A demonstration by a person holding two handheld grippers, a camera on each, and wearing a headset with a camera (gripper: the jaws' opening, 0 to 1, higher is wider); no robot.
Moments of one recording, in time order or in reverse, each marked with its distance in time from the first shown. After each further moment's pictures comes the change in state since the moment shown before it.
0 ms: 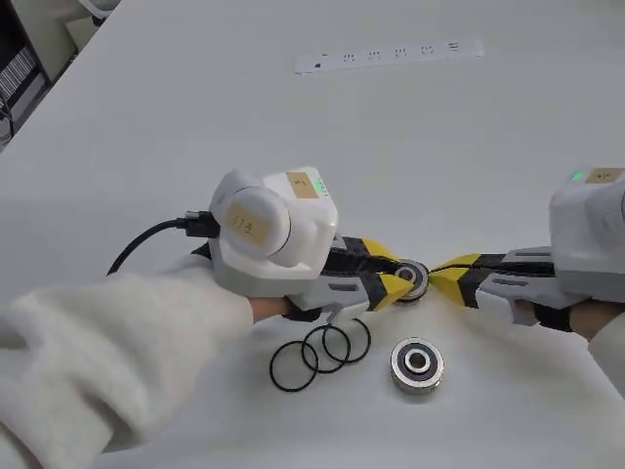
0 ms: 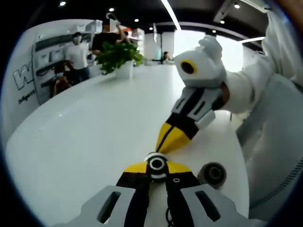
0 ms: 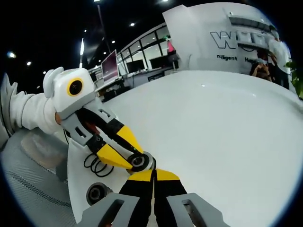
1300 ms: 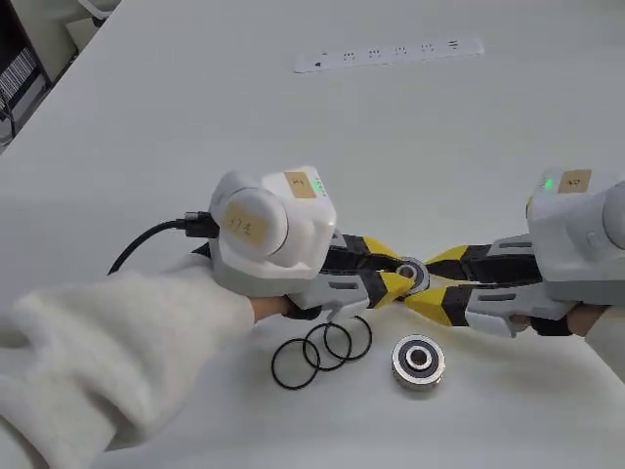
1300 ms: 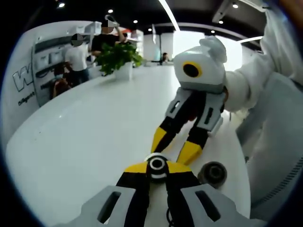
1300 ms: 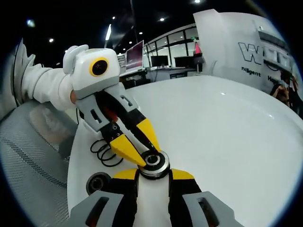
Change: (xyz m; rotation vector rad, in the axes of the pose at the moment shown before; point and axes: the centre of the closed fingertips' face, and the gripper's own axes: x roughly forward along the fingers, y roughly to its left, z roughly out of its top) left arm -0.001 0.000 0.001 0.011 -0.013 -0.002; right arm 0.006 0.019 -0.007 -0.246 0.058 0.121
